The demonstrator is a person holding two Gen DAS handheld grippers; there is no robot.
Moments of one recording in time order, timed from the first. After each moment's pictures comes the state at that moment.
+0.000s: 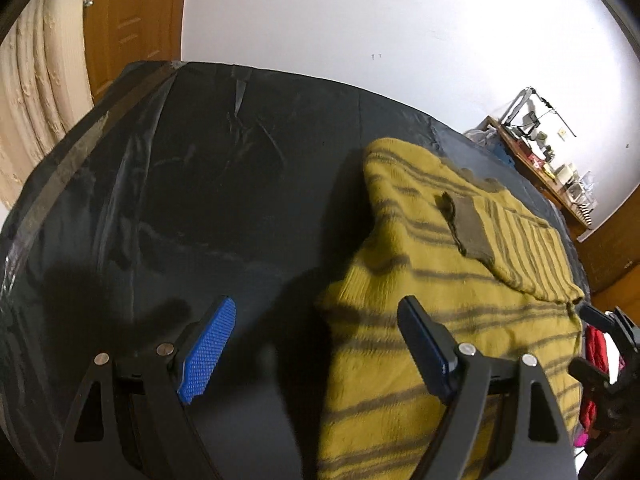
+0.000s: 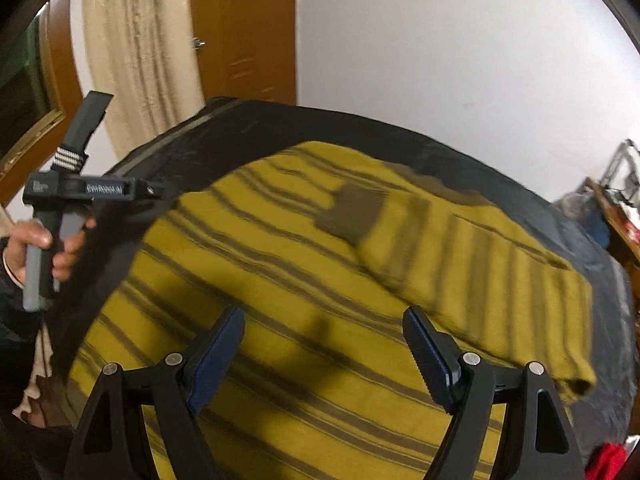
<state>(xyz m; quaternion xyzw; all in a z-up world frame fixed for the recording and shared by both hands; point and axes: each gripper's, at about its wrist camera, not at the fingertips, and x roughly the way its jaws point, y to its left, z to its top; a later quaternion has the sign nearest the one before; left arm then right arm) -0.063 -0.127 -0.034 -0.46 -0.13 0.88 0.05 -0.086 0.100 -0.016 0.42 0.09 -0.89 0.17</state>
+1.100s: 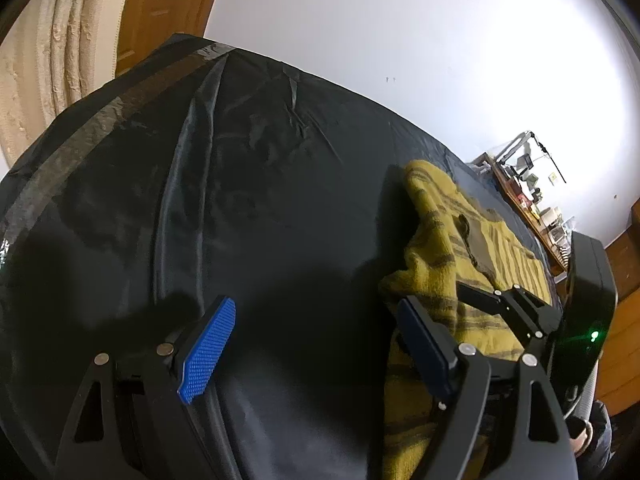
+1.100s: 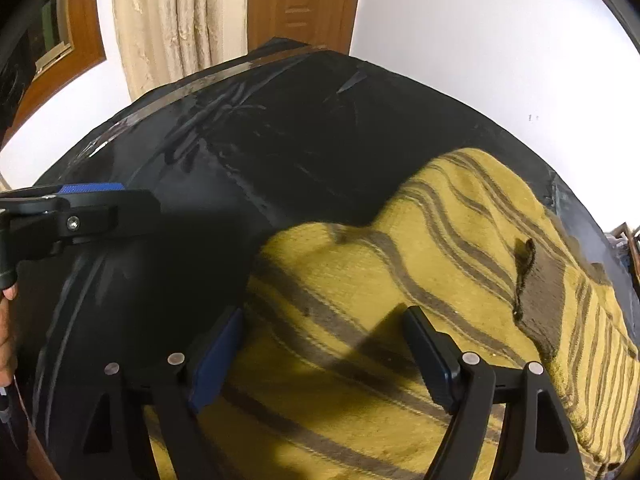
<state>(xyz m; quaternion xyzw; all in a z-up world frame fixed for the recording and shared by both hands) -0.034 -0.188 -0.052 -0.44 -0.21 0.87 0.05 -0.163 -0.067 -0.088 0.46 0.17 -0.85 0.20</state>
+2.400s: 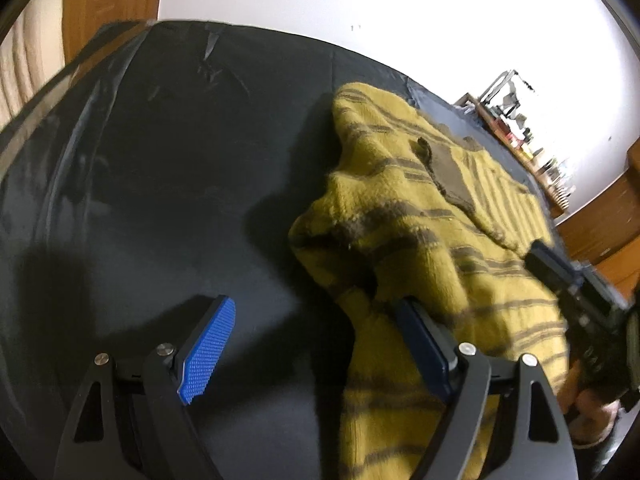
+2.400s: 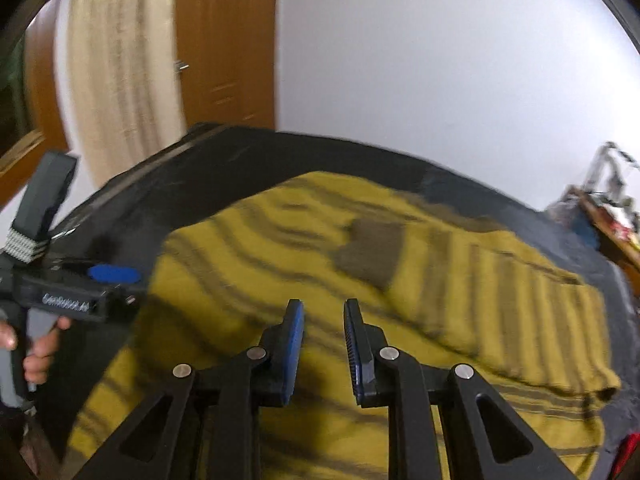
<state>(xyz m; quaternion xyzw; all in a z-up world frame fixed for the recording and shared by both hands) -0.041 -0.110 -0.065 -0.51 -0.16 0.84 0.10 -0.111 0.053 -0.042 0.38 0.08 -0.91 0.15</state>
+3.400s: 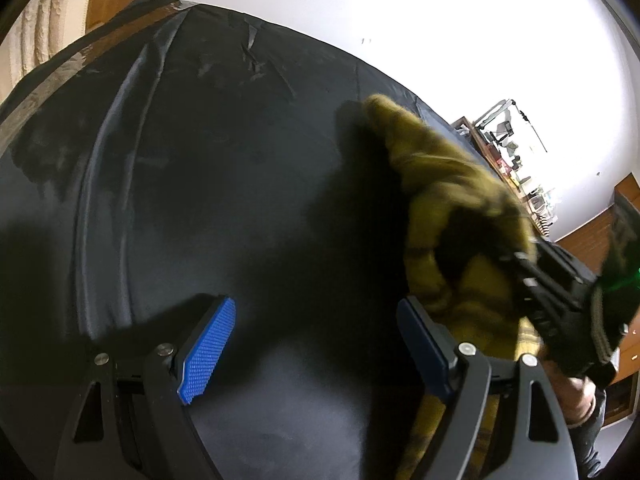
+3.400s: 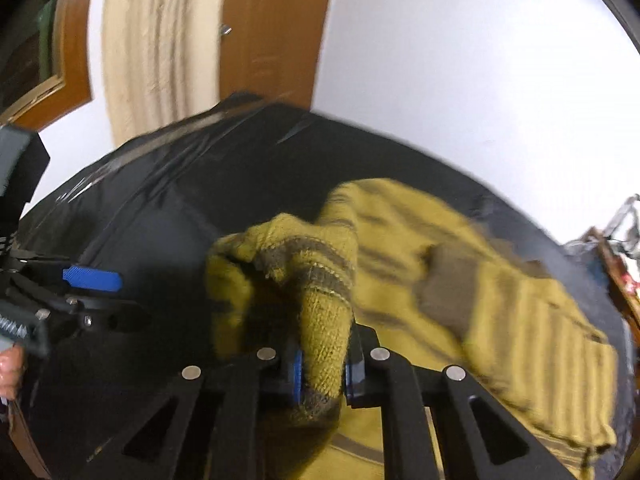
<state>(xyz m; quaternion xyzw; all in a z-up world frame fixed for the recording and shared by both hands) -0.016 -0.147 -0.069 -0.49 -0.21 0.84 0.10 -0.130 0.002 -0.055 0.36 0.15 -0.91 0.15</state>
